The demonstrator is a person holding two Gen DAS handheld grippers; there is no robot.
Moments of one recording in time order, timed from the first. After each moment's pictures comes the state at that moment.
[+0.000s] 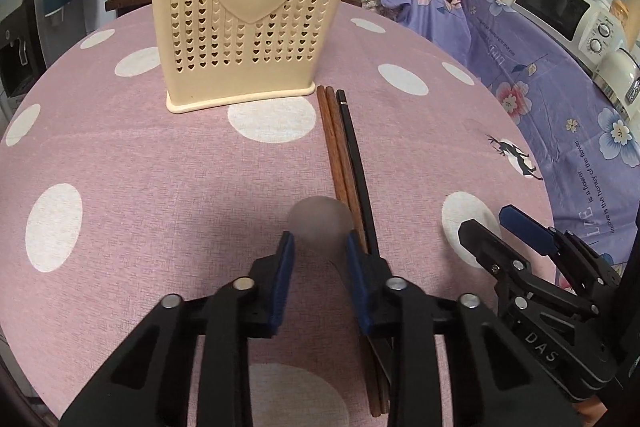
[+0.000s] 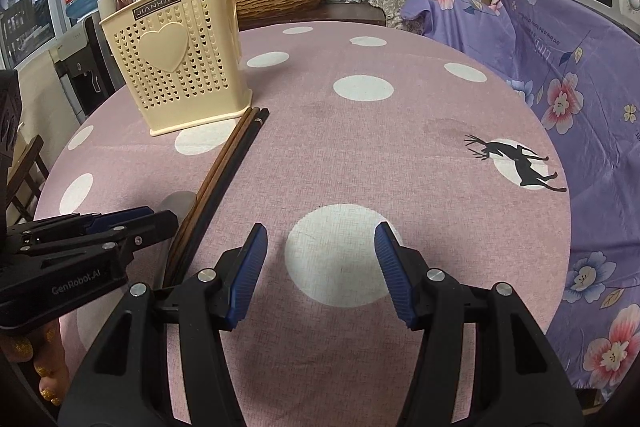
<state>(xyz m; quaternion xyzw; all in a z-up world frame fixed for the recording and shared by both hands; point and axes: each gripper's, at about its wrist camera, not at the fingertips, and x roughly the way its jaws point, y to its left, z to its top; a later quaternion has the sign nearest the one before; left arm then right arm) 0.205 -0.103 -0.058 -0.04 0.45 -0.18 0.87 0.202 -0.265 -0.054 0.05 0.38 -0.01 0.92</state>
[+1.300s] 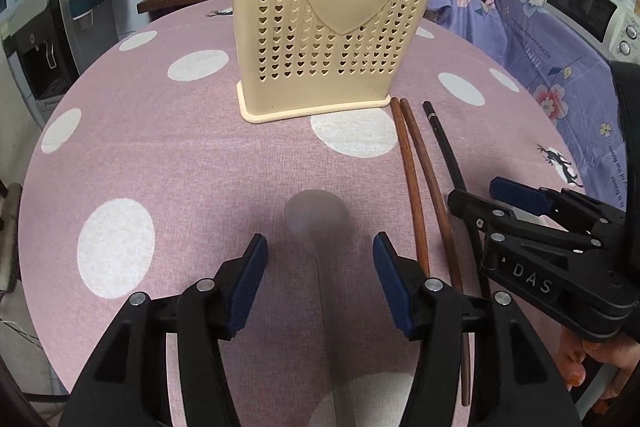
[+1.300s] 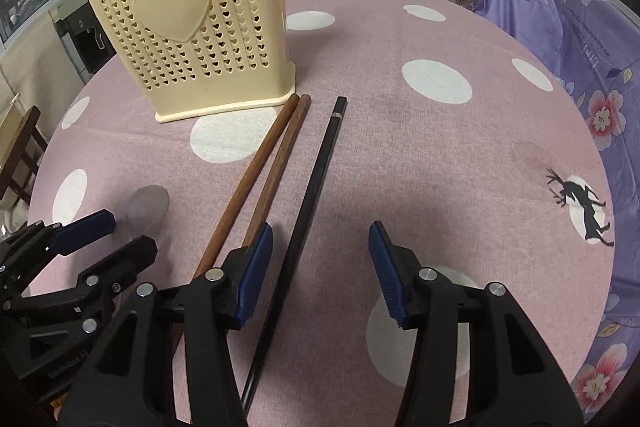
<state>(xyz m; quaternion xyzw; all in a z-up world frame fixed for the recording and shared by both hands) 0.226 -0.070 -0.056 0.00 0.46 -0.12 0.88 0.283 -0.221 -0.059 0.02 0.47 0.03 0.88</state>
